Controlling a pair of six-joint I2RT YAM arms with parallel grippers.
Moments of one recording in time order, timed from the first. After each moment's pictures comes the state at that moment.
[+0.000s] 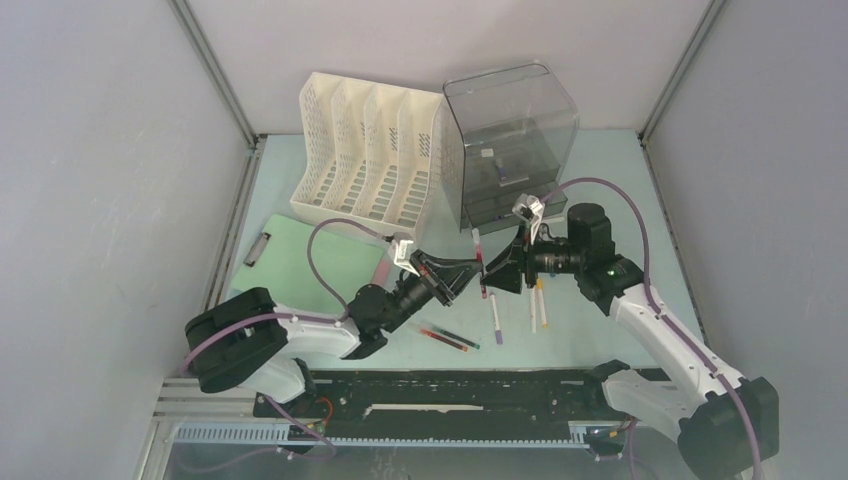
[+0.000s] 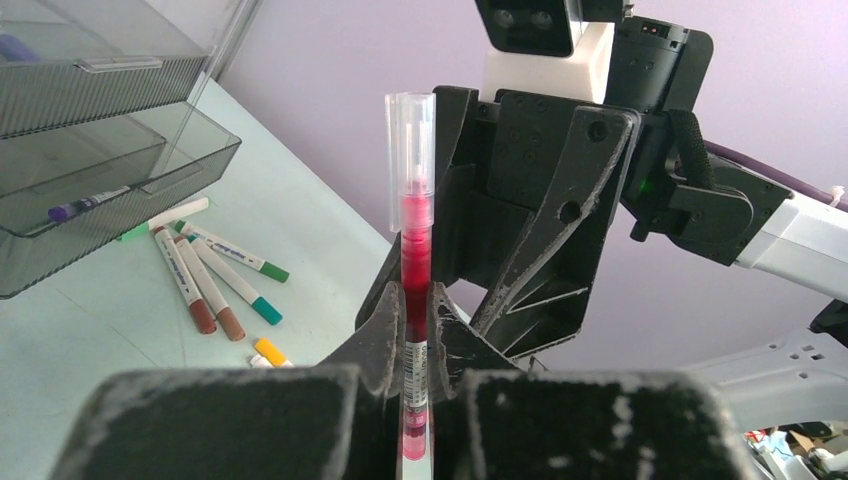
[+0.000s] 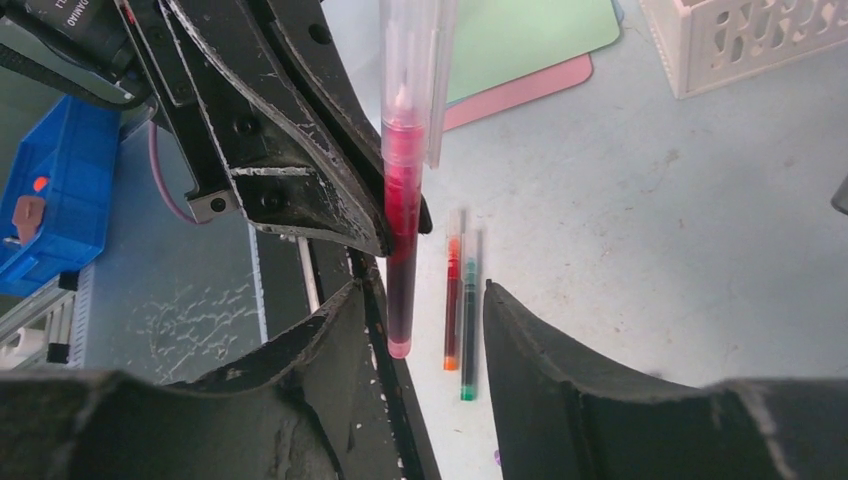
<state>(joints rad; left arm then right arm) -1.06 1.43 0.41 1.35 -0.13 -0.66 0.37 1.00 0.74 -0.18 -0.94 0.11</state>
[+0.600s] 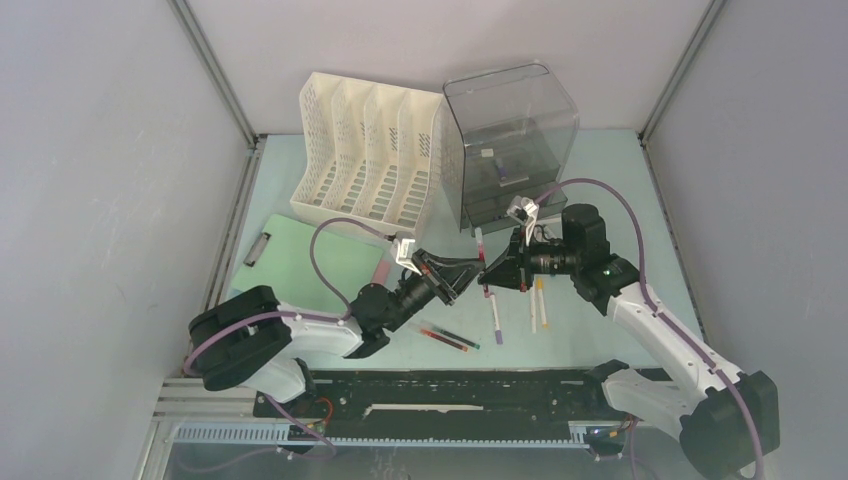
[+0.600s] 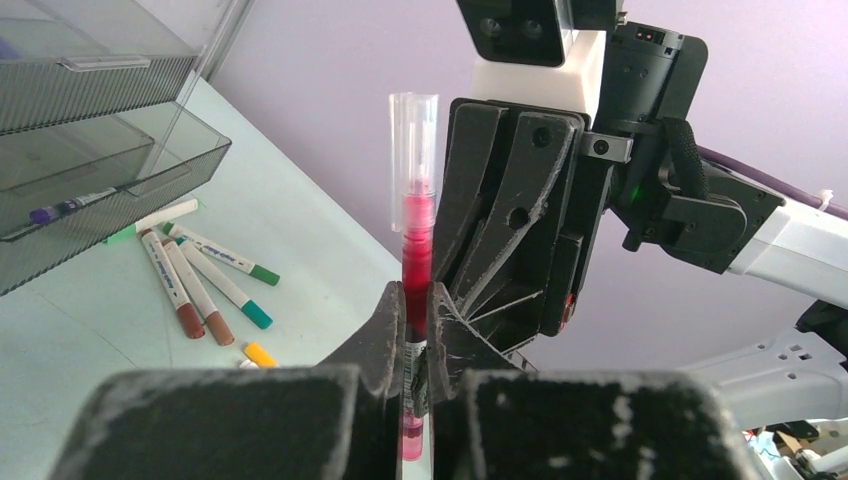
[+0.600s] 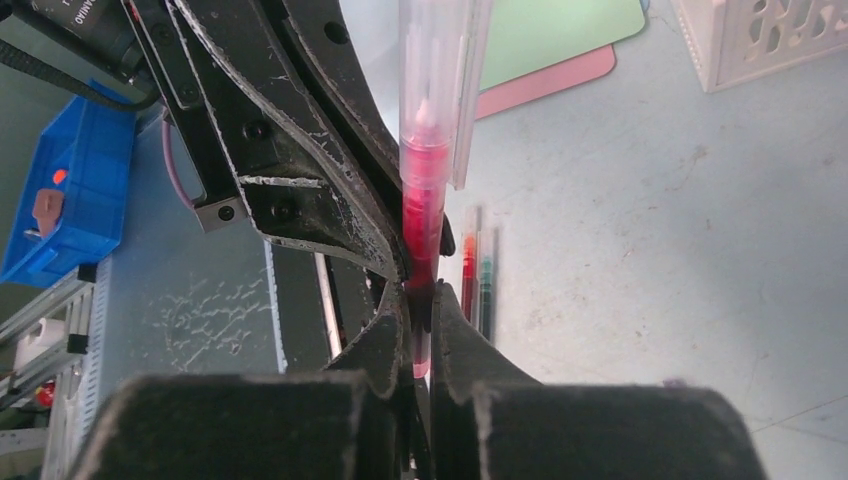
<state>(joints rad) -1.06 1.46 0.43 1.36 -0.12 -0.67 0.41 1.02 0.74 -0.17 -0.94 0.13</state>
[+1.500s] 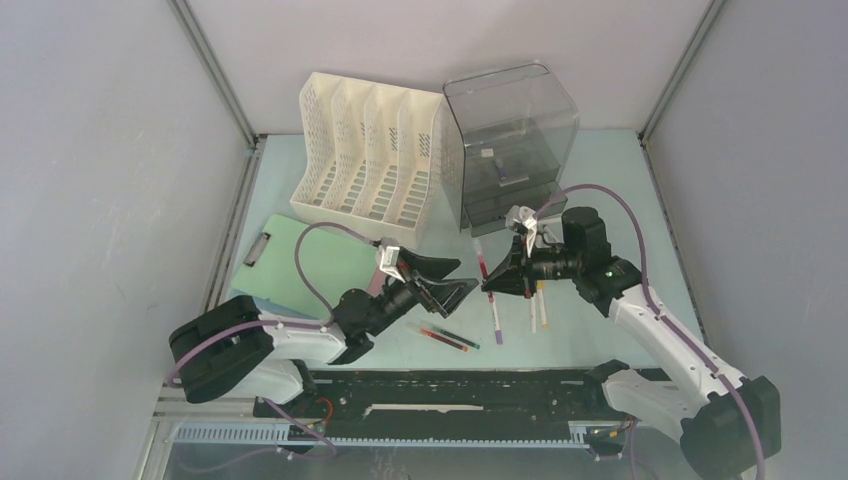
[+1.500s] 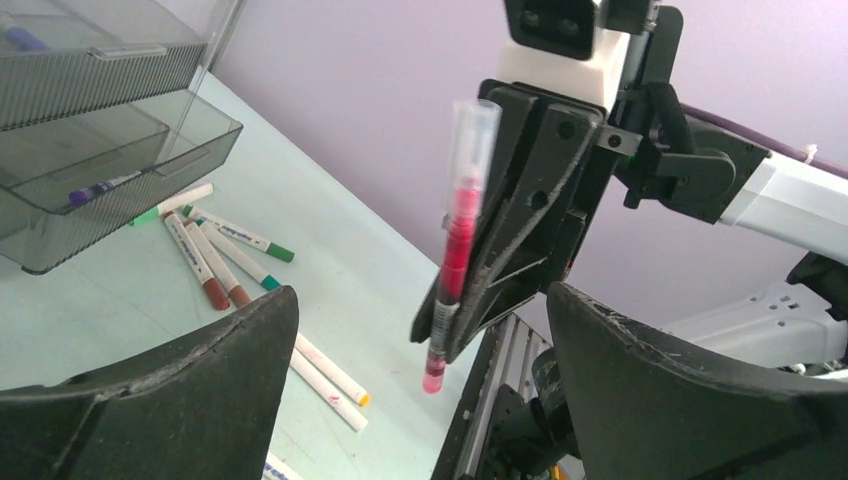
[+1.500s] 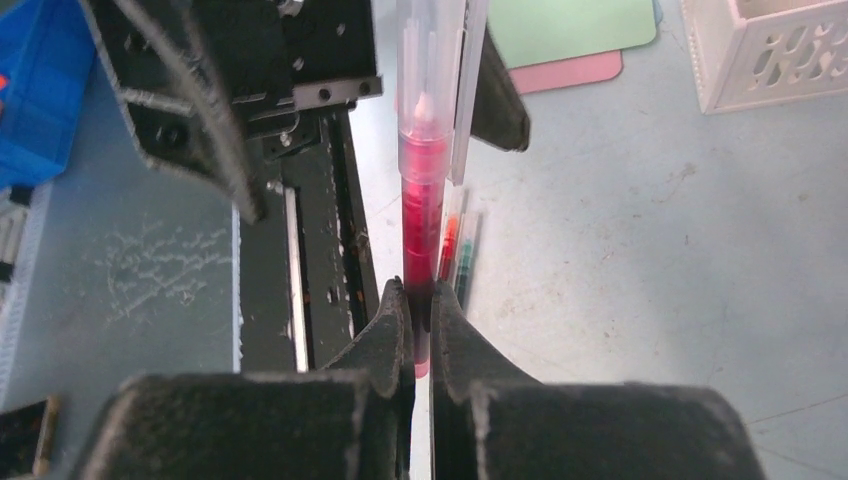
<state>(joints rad) -1.03 1.35 0.32 1.37 -0.07 -0.65 0.41 1.00 0.74 -0.23 -0.98 -0.05</state>
